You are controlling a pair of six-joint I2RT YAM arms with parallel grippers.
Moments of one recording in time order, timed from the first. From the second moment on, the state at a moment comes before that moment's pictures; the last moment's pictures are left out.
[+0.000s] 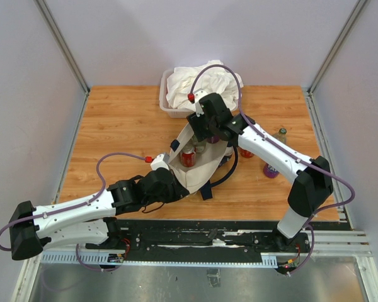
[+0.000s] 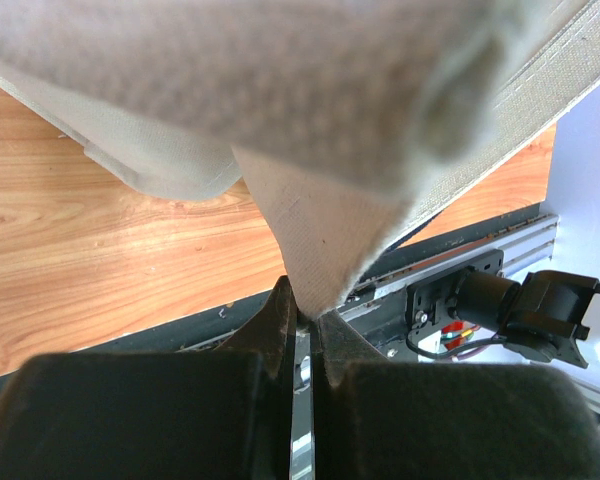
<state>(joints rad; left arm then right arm) -1.11 0.96 0.65 -0.38 -0.27 -1.18 0.72 1.67 1.52 -0.54 0.14 0.01</state>
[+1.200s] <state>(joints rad) -1.11 0.98 0.64 -0.37 -0.27 -1.18 0.66 1.84 1.52 -0.36 0.09 0.07</state>
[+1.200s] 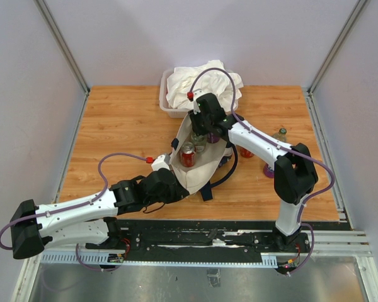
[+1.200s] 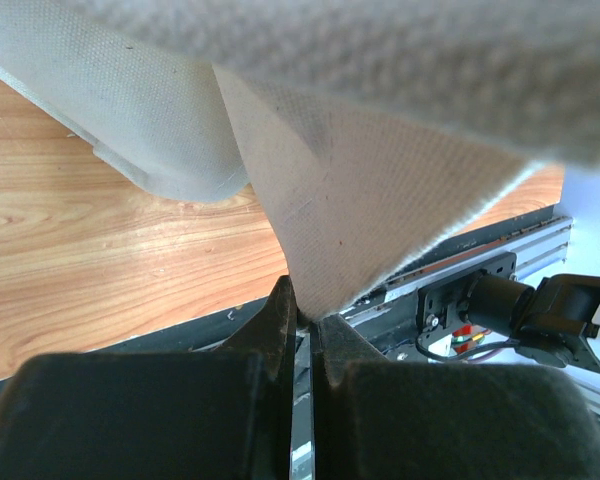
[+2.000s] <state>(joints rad) -1.11 0.97 0.63 -0.36 -0.27 -1.18 0.68 1.72 1.76 -0.64 0.08 -0.07</state>
